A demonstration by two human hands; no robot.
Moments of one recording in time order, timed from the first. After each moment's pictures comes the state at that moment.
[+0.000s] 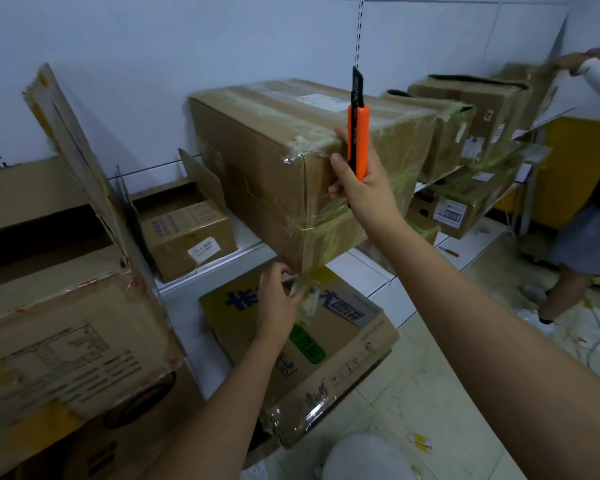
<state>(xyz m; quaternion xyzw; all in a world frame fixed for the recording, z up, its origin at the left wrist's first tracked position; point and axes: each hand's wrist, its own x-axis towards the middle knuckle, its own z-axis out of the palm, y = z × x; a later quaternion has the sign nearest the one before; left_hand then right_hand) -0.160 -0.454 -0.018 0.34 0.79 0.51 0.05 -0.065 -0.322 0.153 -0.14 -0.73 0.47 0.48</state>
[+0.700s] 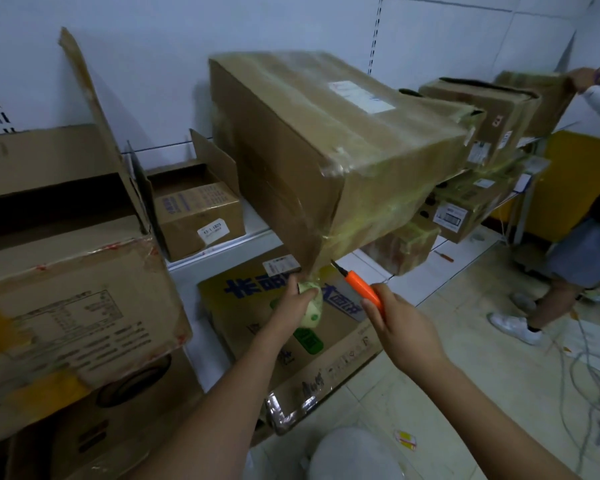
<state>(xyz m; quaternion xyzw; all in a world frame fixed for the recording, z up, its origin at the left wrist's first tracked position) -0.153 -0.461 -0.034 0.24 0.71 0.53 0.40 0.045 -0.389 0.006 -0.34 -0.91 0.11 0.18</state>
